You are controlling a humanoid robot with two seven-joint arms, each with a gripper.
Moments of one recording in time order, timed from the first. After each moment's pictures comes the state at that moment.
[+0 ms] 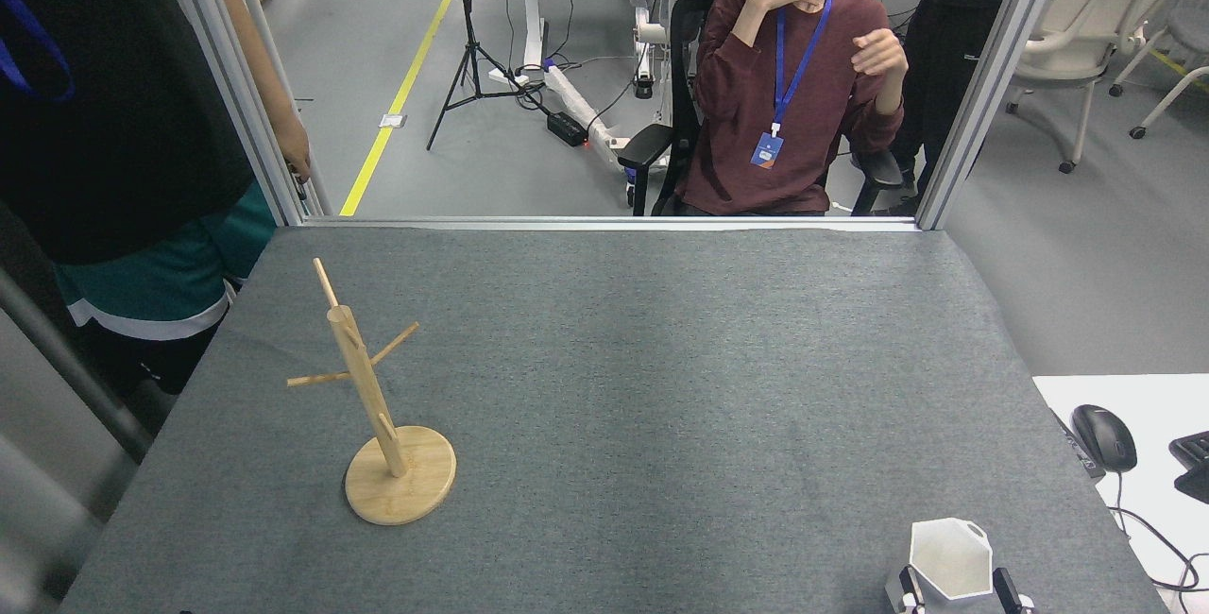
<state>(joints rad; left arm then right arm) 0.47 0.10 0.24 -1.68 -1.34 -0.34 0.36 0.25 -0.05 -0.26 -1.44 1.46 -0.29 -0.32</state>
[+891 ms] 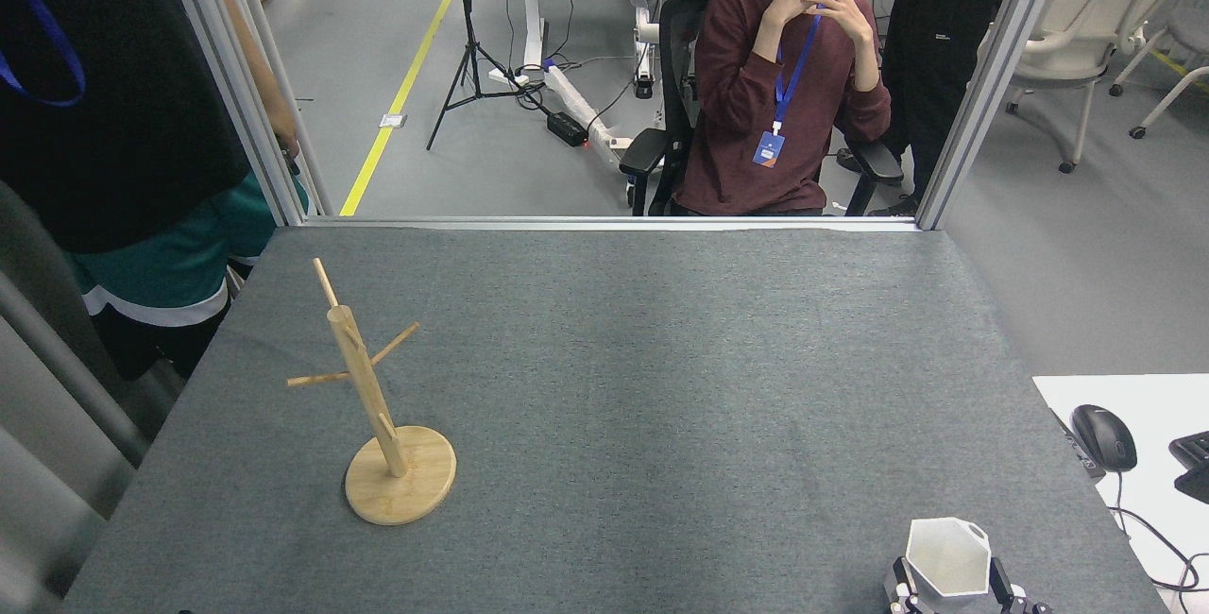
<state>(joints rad) 0.47 0.10 0.24 -1.68 -1.34 -0.34 0.36 0.23 -0.05 -0.25 -1.42 1.46 -0.28 -0.32</state>
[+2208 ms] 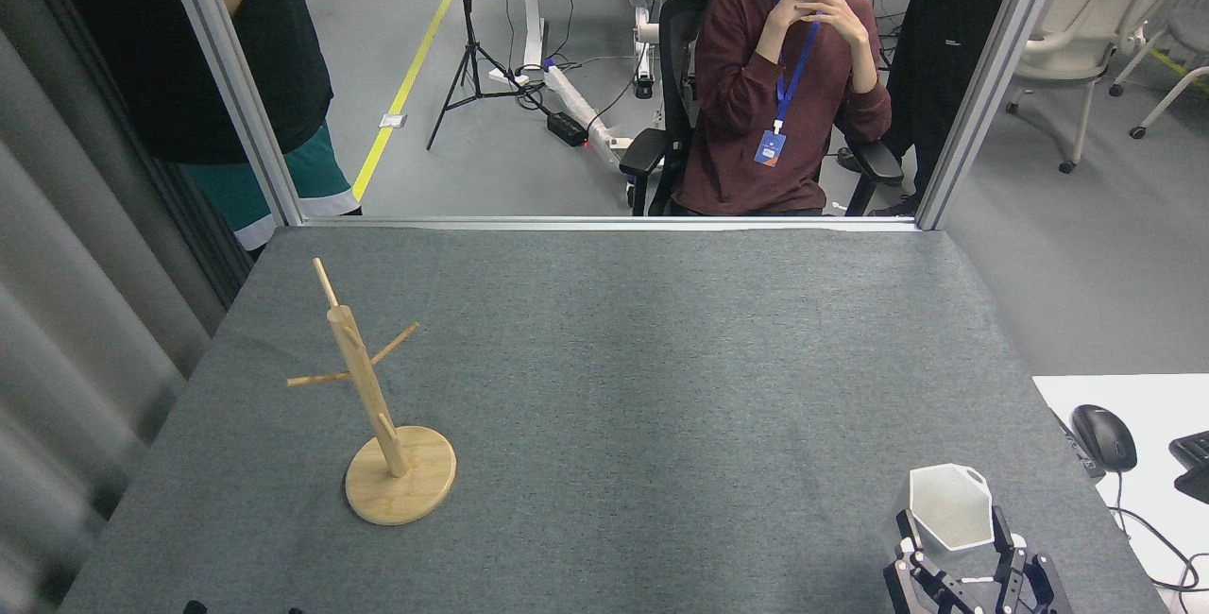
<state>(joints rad) 0.47 0.10 0.21 -1.71 -1.35 -0.34 0.36 0.20 -0.03 -0.25 -1.55 1.46 -0.32 -0.38</state>
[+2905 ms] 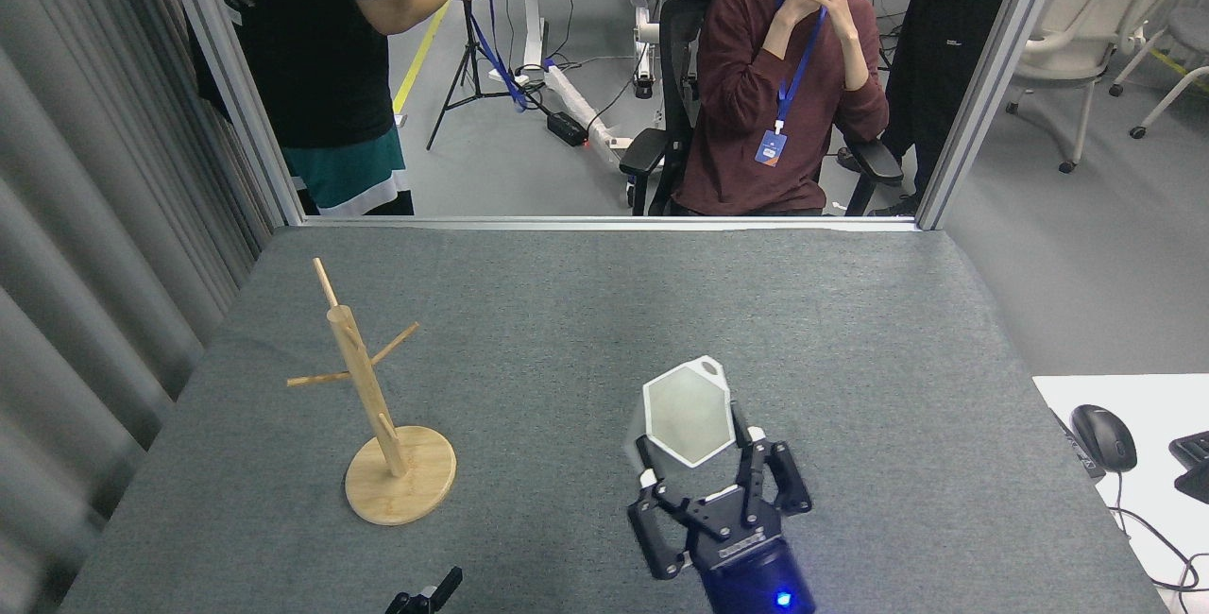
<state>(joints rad) 0.30 0.01 -0.13 -1.63 -1.65 -0.40 0.22 0.09 0.19 0.20 -1.67 1.63 -0.29 -0.38</state>
